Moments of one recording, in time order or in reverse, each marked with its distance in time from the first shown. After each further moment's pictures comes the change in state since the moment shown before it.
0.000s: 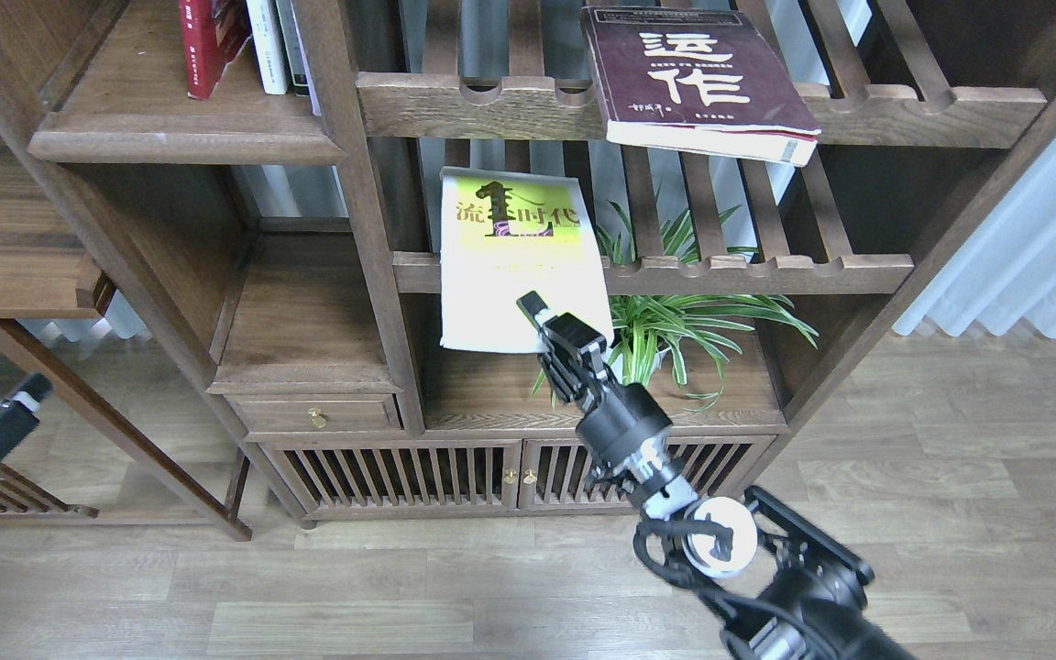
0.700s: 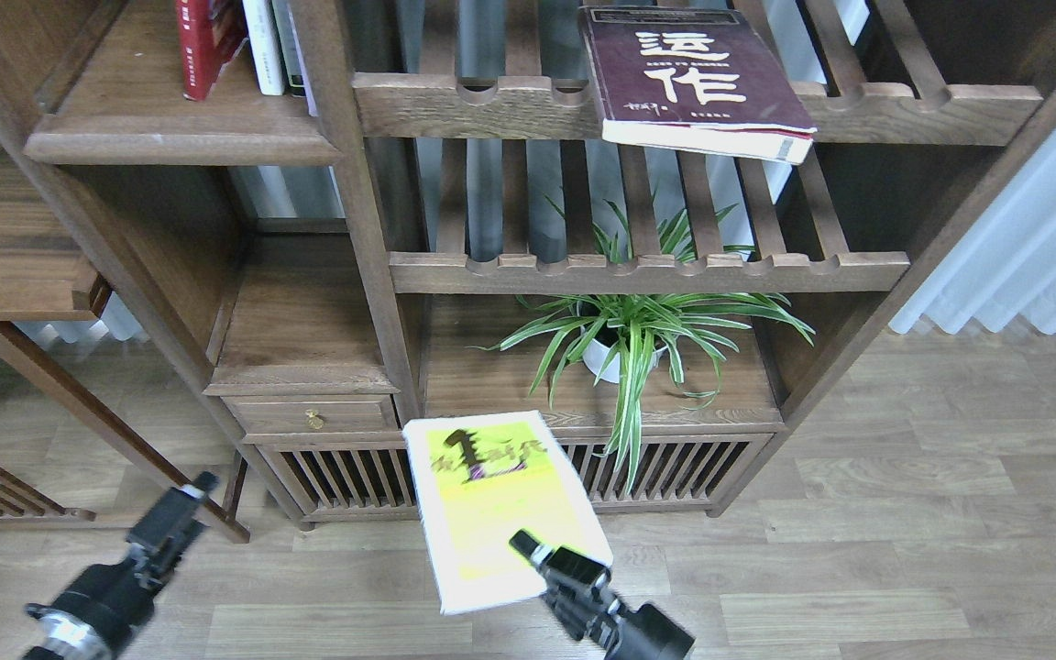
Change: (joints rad) left arm -0.120 0.042 0.833 -0.004 -0.879 0.001 -0.020; right arm -0.271 -0.024 -0.134 -0.025 -0.024 0.003 -0.292
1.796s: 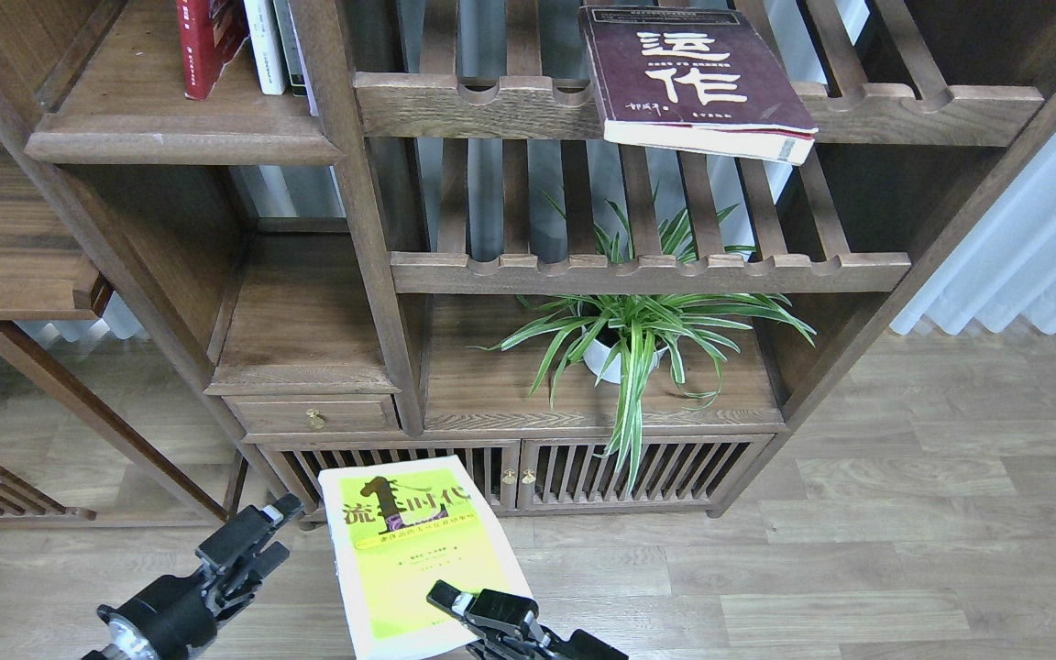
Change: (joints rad) left arm -0.063 0.108 0.147 -0.159 -0.013 0.000 -0.058; right arm 0.093 0.062 -0.058 -0.107 0.098 -0.001 -0.049
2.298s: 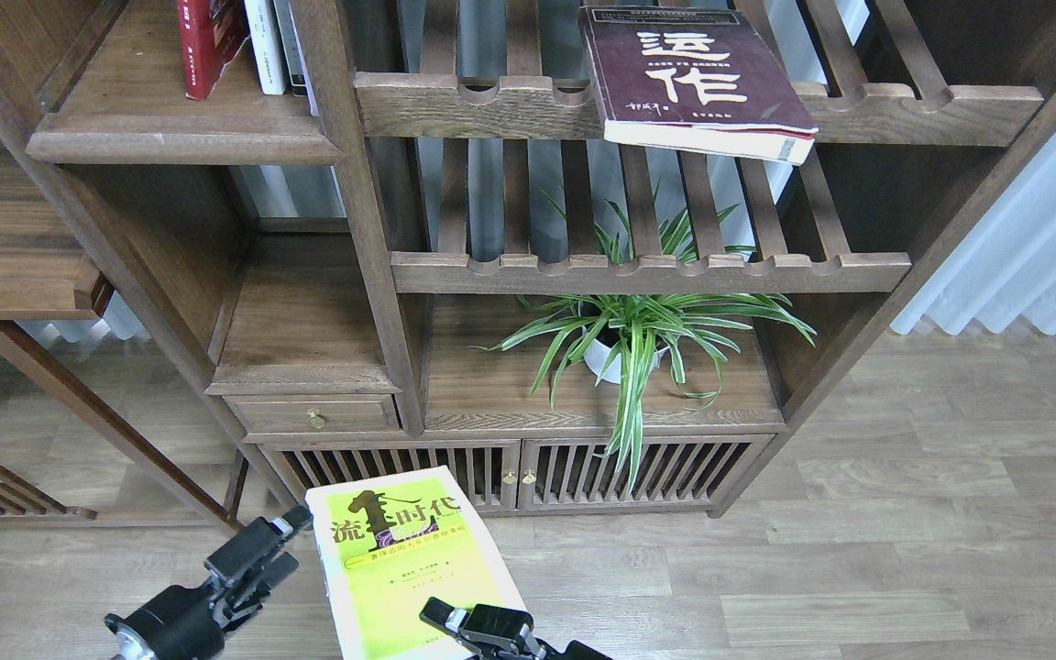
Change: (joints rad) left arm -0.006 -0.062 0.038 0.006 0.022 0.000 0.001; right arm -0.010 0.000 -0.038 0.001 -0.008 0.000 -0.031
